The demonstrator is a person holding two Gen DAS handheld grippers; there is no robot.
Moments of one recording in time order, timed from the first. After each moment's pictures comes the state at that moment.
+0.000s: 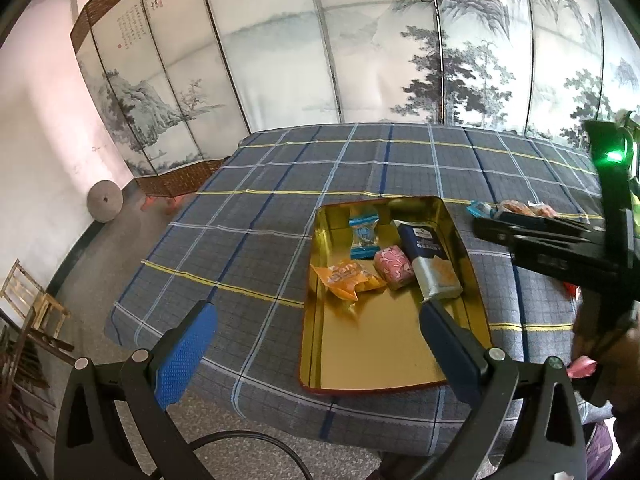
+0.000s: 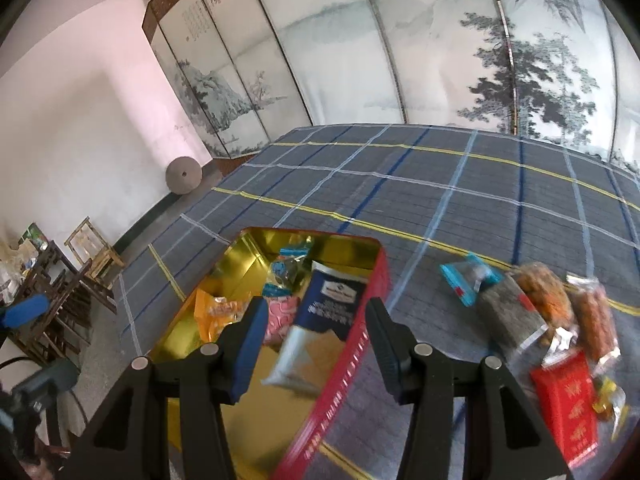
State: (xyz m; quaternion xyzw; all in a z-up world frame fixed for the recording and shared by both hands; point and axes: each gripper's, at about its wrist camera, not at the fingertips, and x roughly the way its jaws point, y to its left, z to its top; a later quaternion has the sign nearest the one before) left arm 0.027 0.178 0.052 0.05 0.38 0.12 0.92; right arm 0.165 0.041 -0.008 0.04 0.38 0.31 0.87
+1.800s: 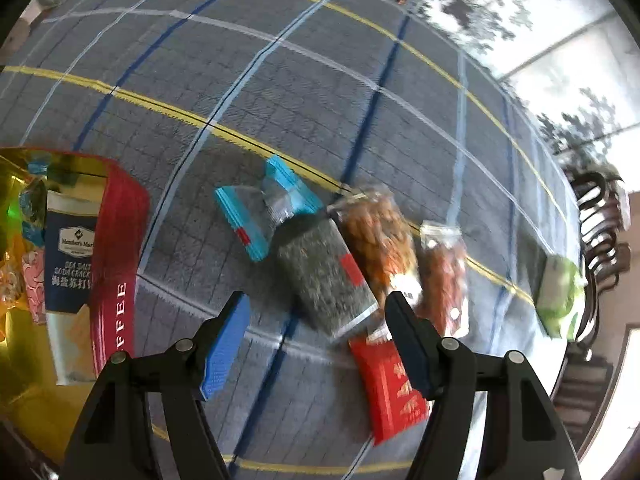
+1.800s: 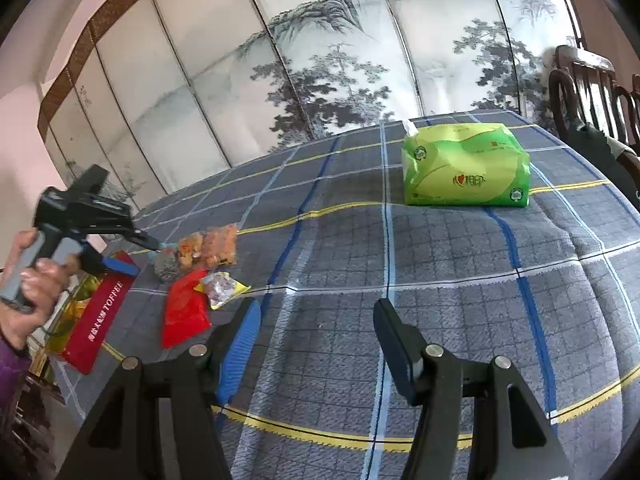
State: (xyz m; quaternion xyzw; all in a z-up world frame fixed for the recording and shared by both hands) left arm 0.284 0.023 -0.054 -0.20 0.63 0.02 0.75; right arm 0.067 -0.304 -0.056 0.15 0.32 0.09 0.93
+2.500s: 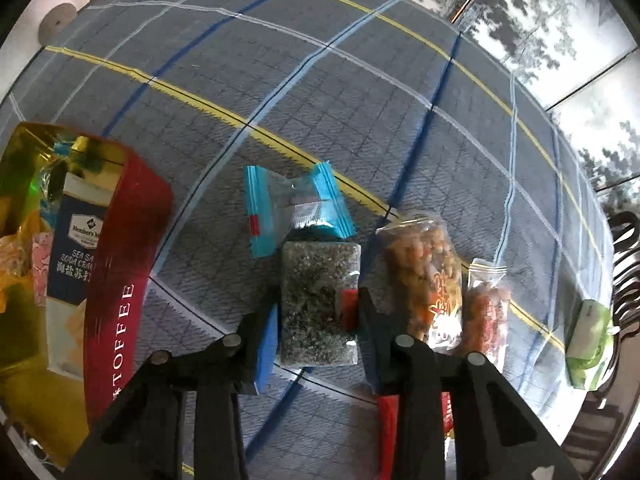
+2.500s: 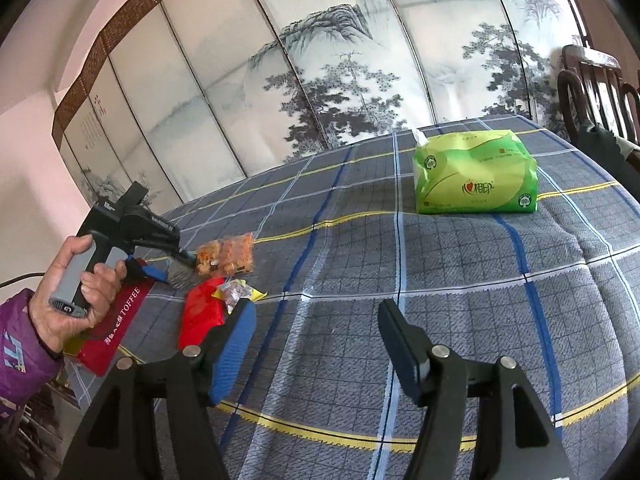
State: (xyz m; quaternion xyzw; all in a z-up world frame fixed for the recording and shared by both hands) left arm 0.284 0.019 -0.070 -0.20 0.61 0.10 0.76; right arm 0.061 -0.308 -0.053 0.16 0.31 0.11 0.93
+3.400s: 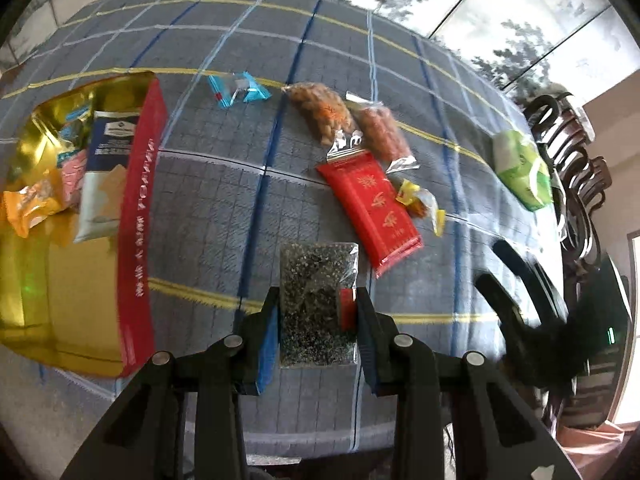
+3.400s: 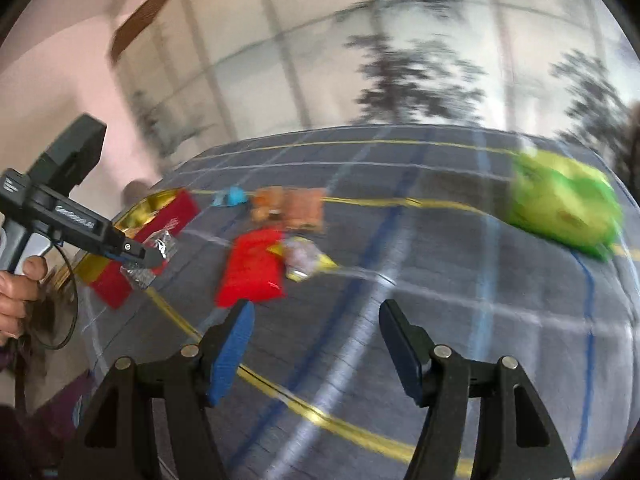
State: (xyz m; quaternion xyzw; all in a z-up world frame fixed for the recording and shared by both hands) left arm 0.130 0.002 -0.009 -0.12 0.60 -0.09 0.79; right arm 0.093 -0.235 -0.048 0.03 0.35 0.25 0.90
